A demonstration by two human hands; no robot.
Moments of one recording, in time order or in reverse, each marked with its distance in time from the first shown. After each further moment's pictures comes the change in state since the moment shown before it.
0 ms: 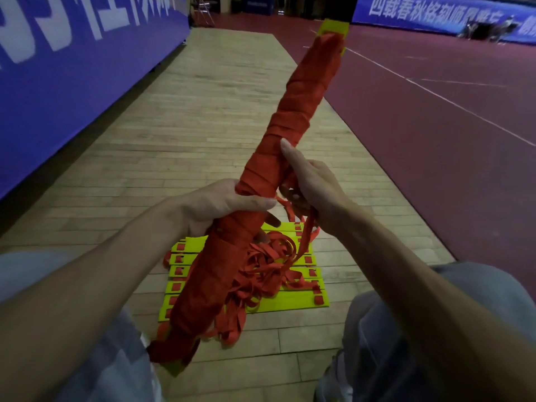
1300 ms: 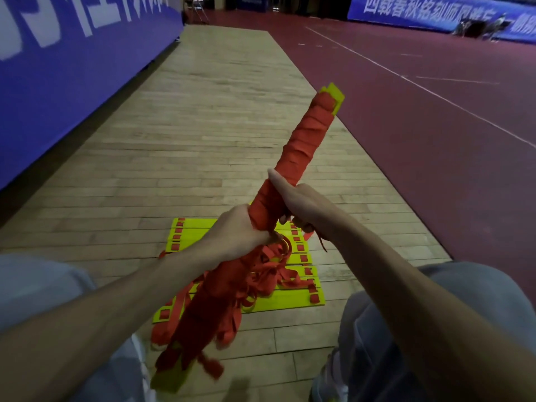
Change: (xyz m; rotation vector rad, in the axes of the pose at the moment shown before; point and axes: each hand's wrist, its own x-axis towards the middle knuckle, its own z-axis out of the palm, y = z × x) left_hand 0.027 -0.048 0.036 0.513 0.433 0.031; right_hand 0.011 0.025 -0.006 -0.537 -0.044 0.251
